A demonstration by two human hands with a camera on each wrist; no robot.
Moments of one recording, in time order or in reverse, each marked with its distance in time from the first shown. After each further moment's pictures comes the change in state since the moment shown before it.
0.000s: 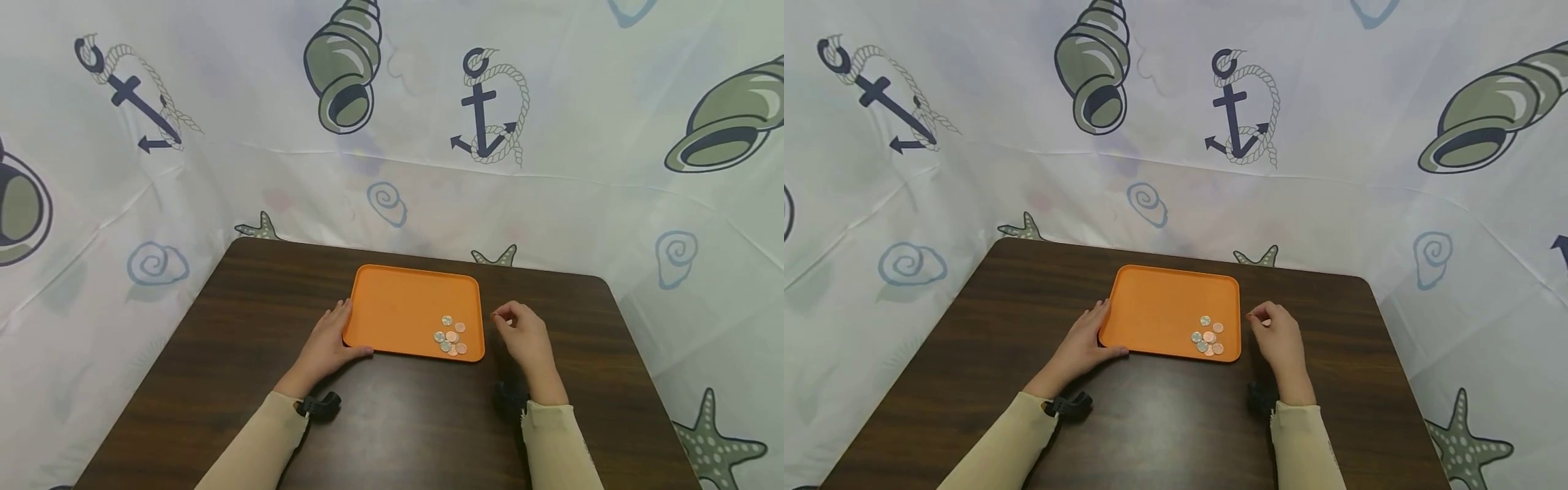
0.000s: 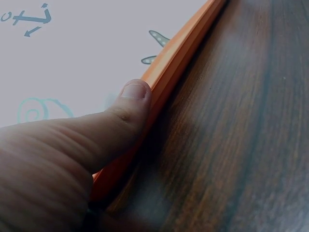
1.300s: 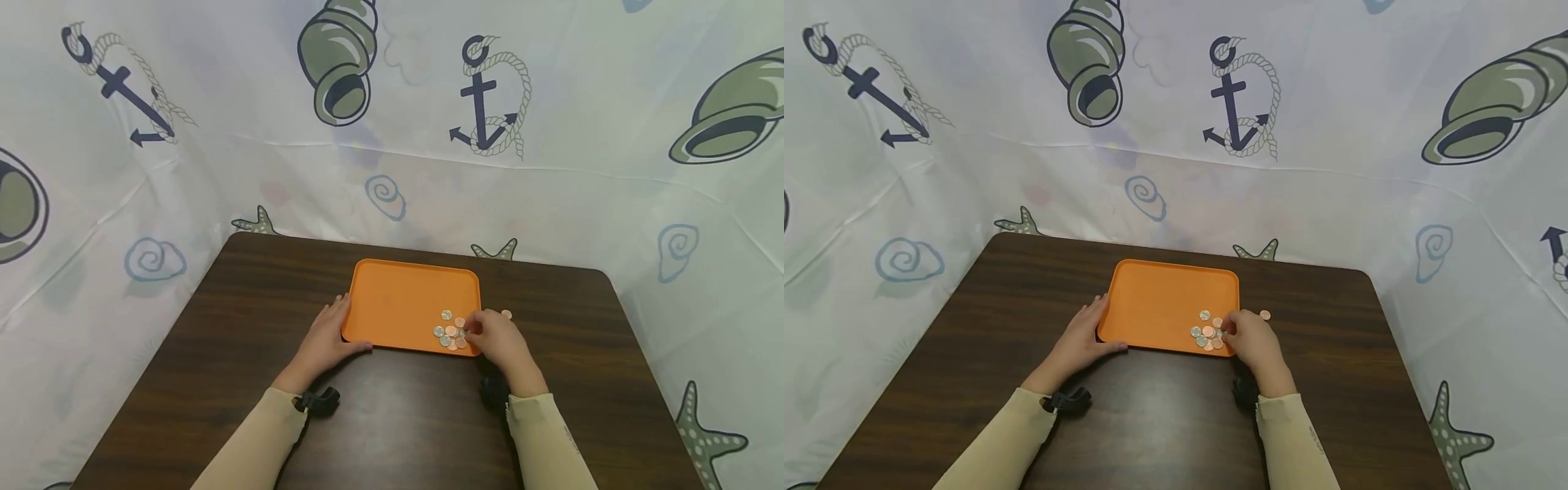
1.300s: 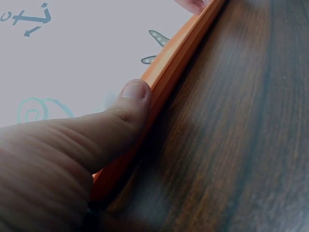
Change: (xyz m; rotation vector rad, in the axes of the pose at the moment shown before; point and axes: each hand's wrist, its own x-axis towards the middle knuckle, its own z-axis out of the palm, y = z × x) left_hand 0.003 -0.002 0.001 -0.008 -0.008 -0.001; right_hand 0.003 -0.021 0.031 -0.200 -0.309 -0.085
